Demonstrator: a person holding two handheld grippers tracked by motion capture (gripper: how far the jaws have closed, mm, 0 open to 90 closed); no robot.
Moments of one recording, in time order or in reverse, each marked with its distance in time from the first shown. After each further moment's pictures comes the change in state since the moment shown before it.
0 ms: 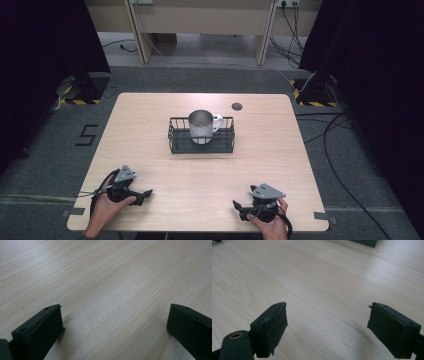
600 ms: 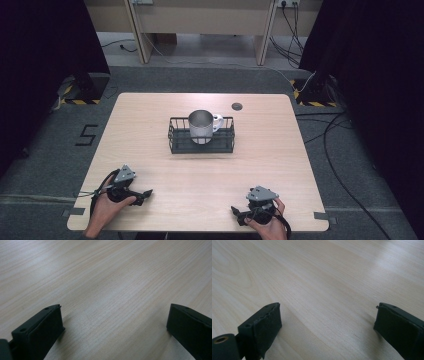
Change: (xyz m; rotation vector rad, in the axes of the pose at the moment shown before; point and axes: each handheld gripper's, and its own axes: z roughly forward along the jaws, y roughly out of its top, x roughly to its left) left arm 0.000 0.000 0.000 0.000 0.000 -0.001; right arm 0.006 -0.004 0.007 0.090 0.004 -0.048
